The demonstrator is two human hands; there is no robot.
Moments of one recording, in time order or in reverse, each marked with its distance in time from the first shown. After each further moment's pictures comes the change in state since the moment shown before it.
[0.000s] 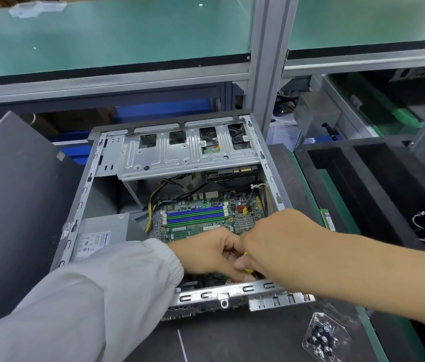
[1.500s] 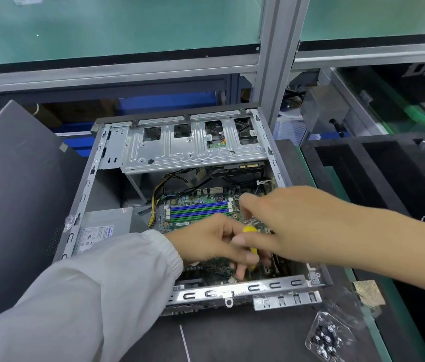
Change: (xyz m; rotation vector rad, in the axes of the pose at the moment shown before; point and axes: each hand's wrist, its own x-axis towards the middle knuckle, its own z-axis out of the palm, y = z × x) left_hand -0.005 0.000 -0.011 0.015 0.000 0.103; right_hand 0.003 0.019 -0.020 0.203 0.101 0.085
